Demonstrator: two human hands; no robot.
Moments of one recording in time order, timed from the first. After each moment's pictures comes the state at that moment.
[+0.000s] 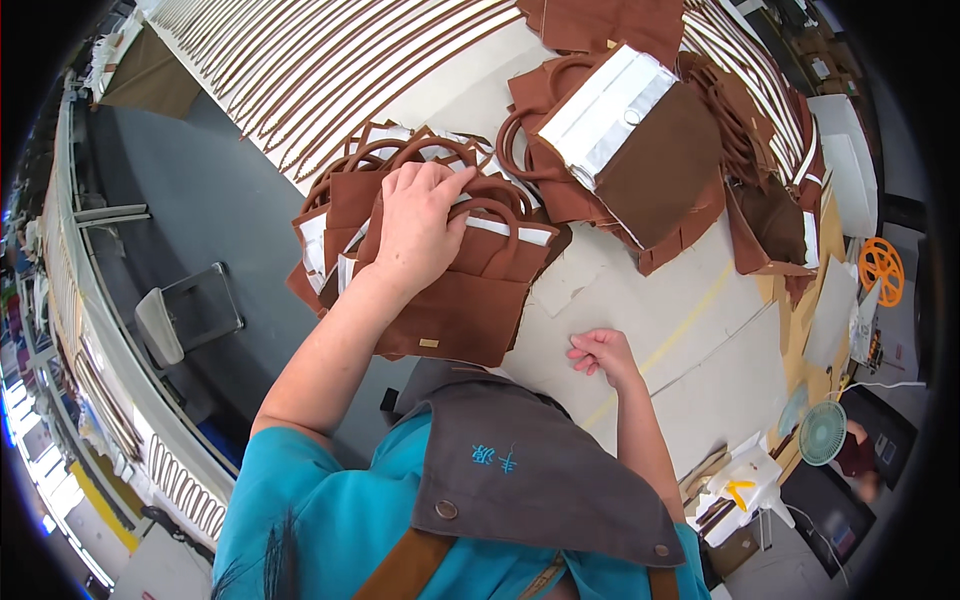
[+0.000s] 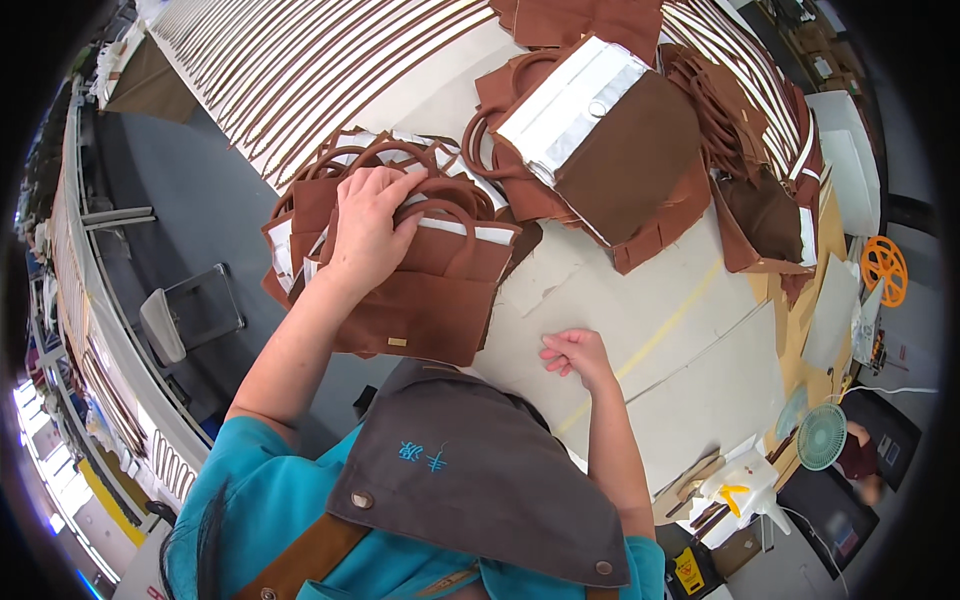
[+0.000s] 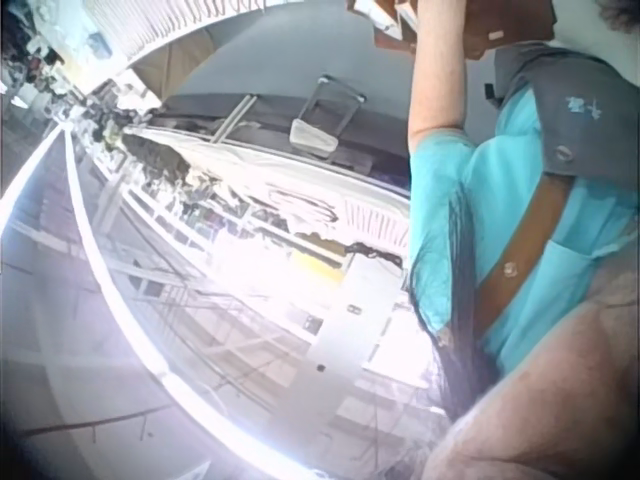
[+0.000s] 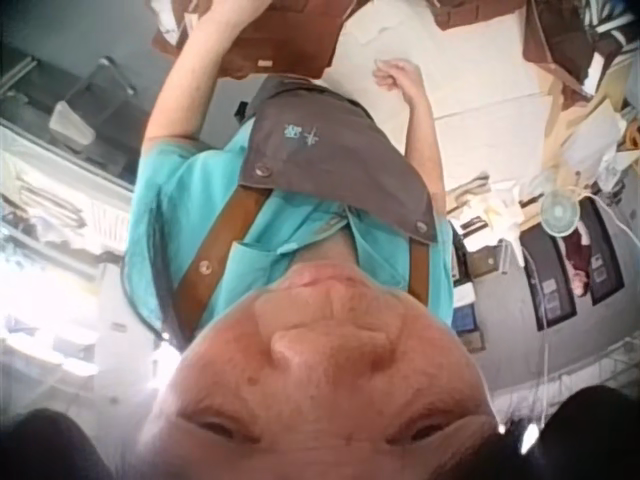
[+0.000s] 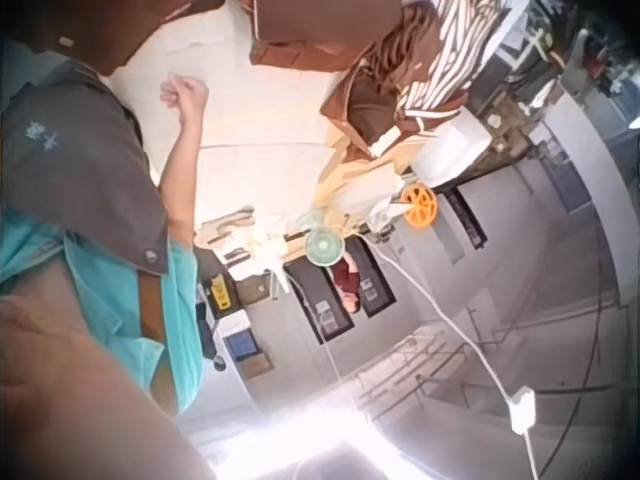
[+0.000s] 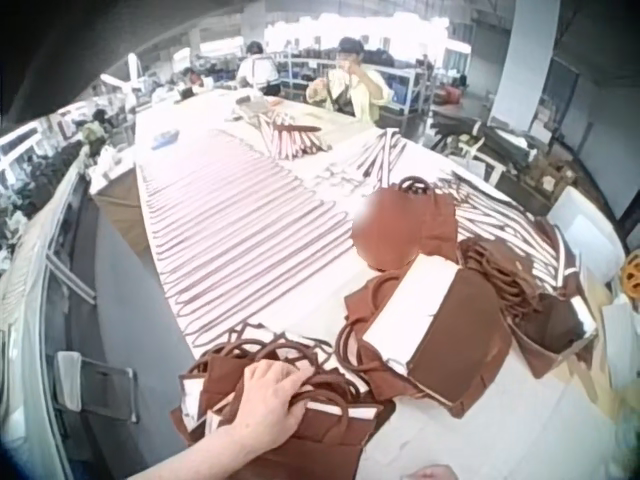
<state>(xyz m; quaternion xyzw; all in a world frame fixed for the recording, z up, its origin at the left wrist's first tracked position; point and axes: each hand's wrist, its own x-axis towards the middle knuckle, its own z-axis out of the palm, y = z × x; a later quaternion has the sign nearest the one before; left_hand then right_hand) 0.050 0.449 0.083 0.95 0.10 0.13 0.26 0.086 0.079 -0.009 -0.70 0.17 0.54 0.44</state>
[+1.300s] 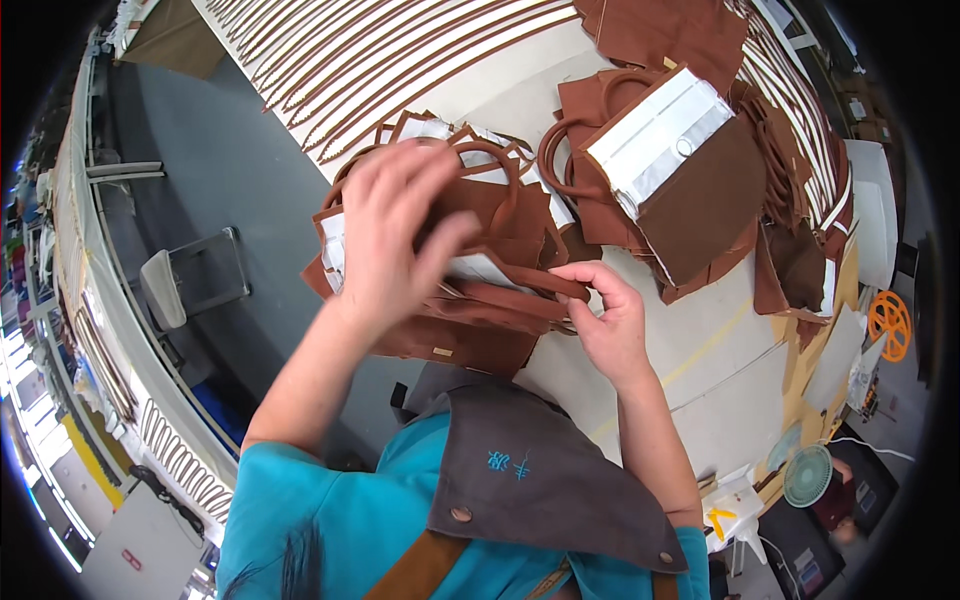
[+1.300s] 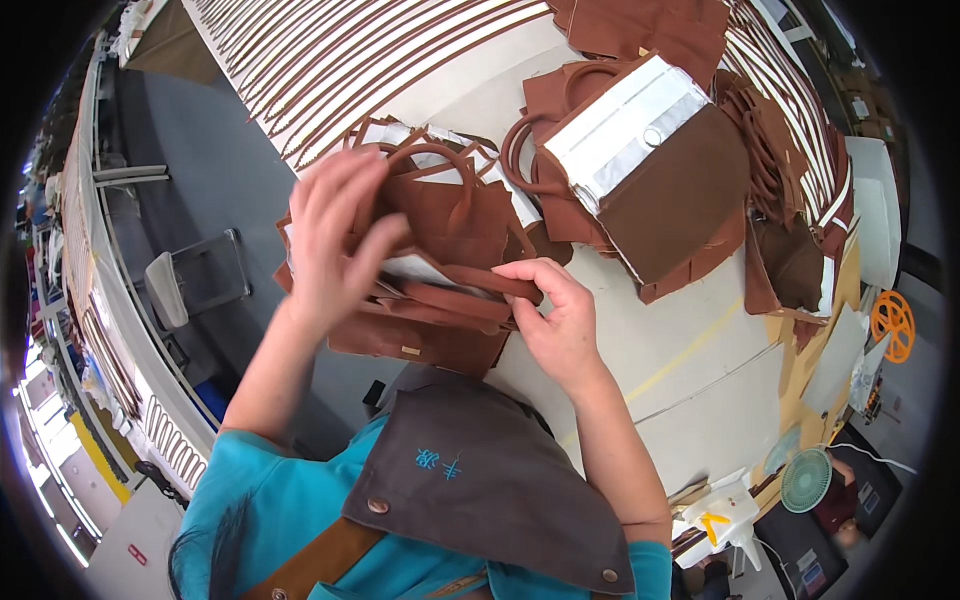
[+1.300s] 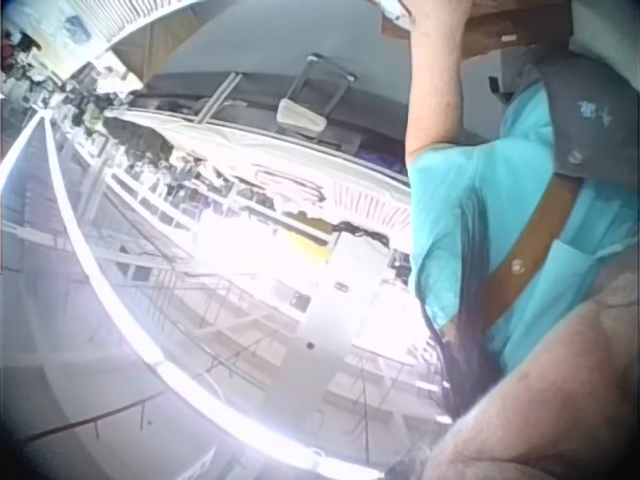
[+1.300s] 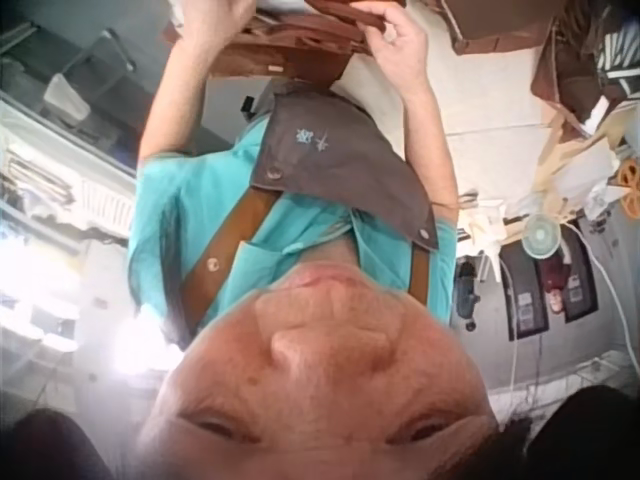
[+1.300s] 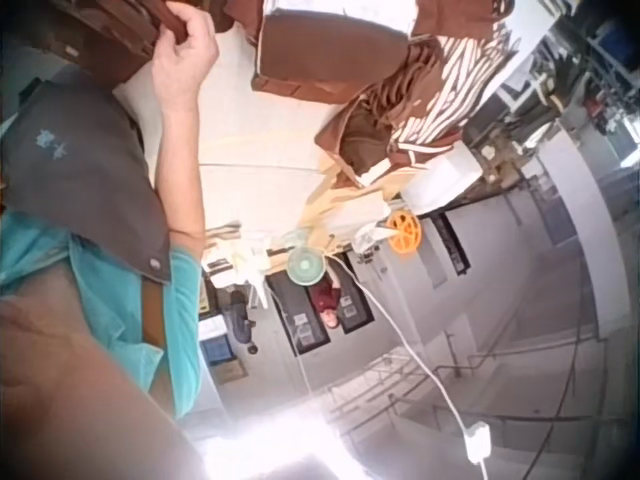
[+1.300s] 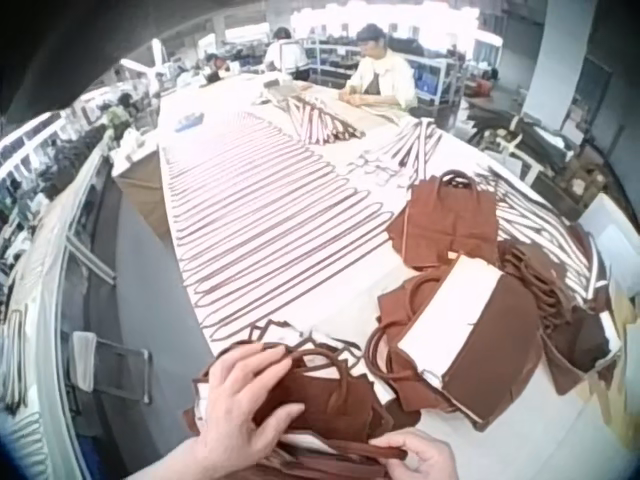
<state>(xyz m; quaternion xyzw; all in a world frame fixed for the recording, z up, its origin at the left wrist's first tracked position) 0.026 0.481 0.123 0.93 0.10 0.25 0.24 0.125 0.244 0.110 -0.74 -0.24 0.32 0.54</state>
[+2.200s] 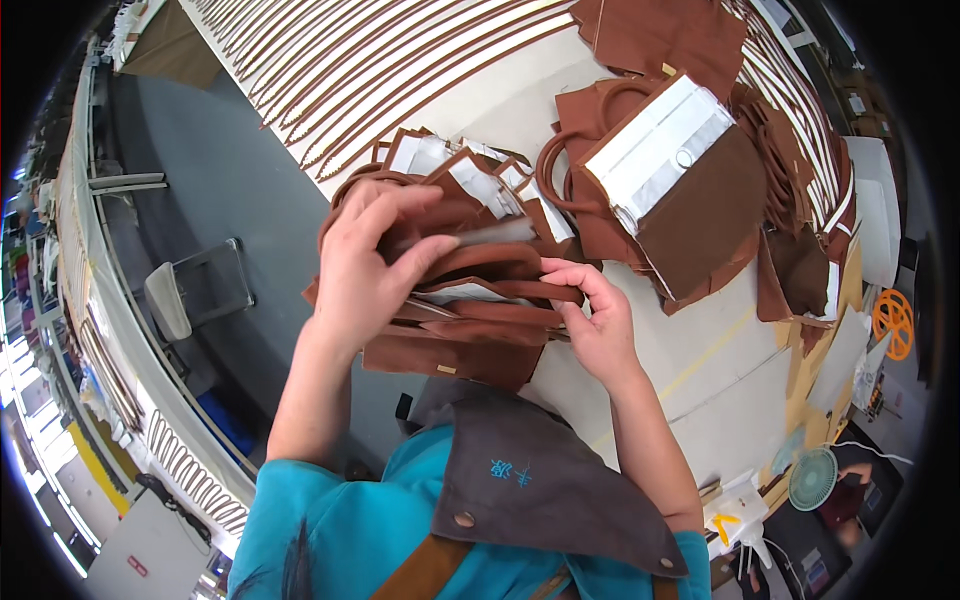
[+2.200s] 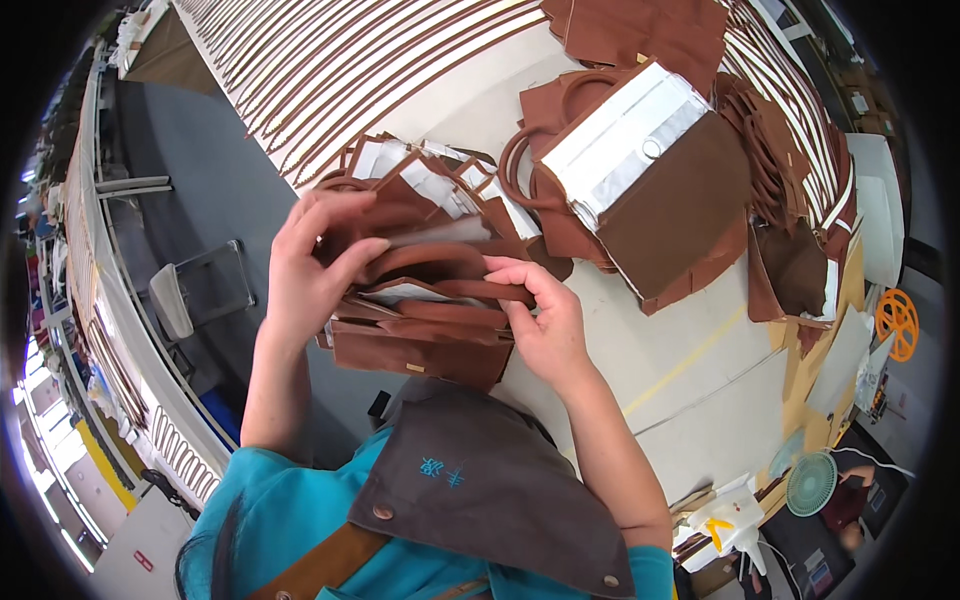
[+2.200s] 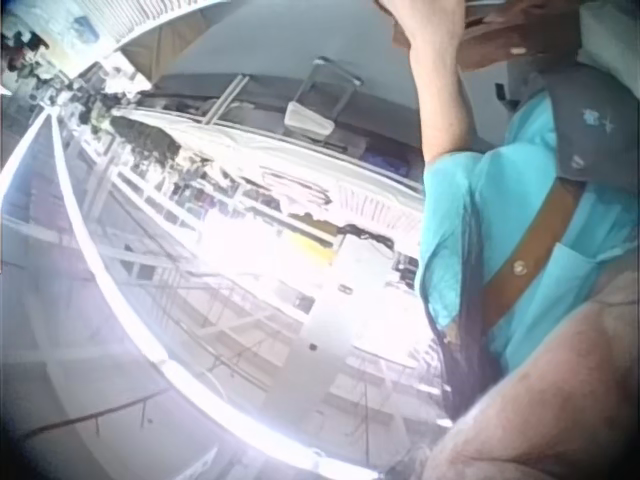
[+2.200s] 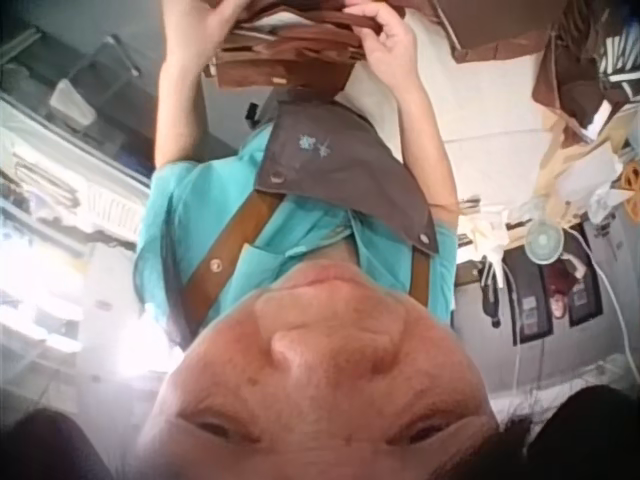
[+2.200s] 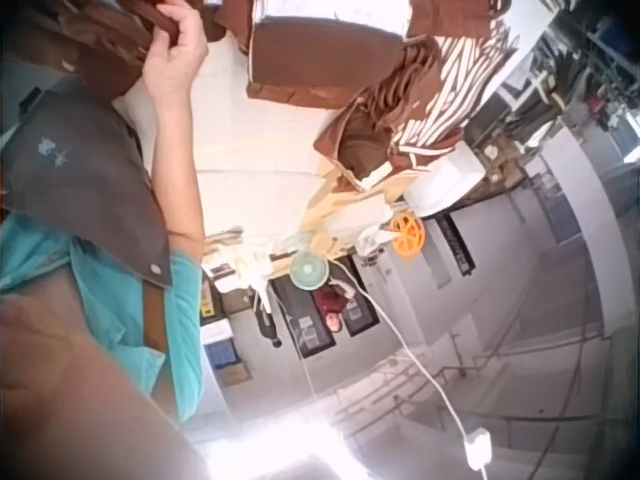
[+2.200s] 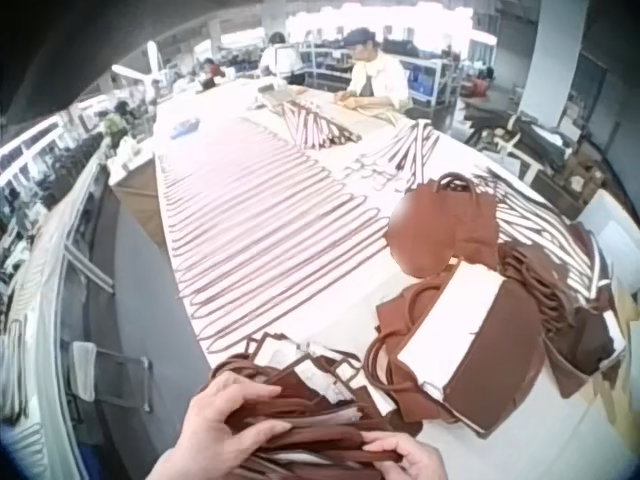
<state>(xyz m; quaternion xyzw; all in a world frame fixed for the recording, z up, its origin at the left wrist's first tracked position) 0.021 0.488 0.144 0.88 0.22 0.13 0.41 0.129 0.259 0.094 -0.69 -0.21 0.36 0.59</state>
